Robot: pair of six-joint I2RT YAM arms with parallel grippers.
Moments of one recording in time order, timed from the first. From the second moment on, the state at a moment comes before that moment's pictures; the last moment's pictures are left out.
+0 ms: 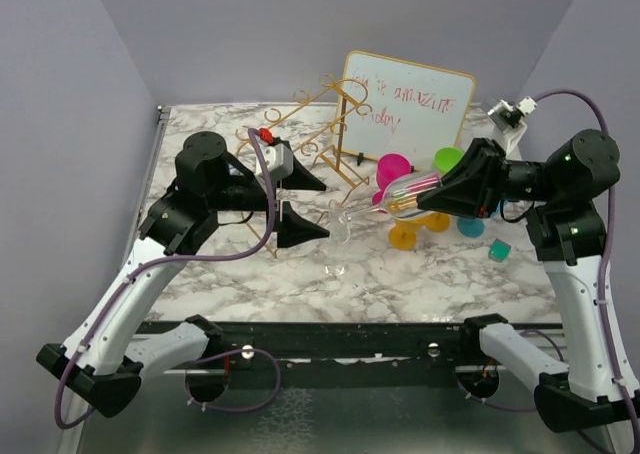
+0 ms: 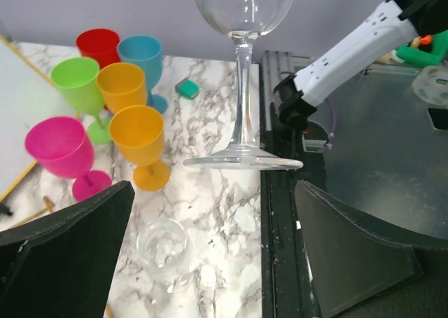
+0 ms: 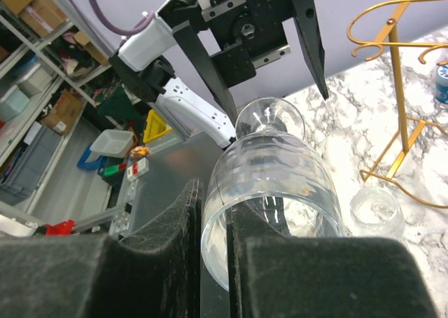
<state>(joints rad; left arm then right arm) -0.55 1.03 1.25 -0.35 1.02 0.06 0.15 0.94 1.32 -0.16 -1.36 0.69</state>
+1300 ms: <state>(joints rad) -0.55 1.09 1.46 -0.34 0.55 -0.16 0.61 1.15 1.42 -1.07 -0.27 0.20</state>
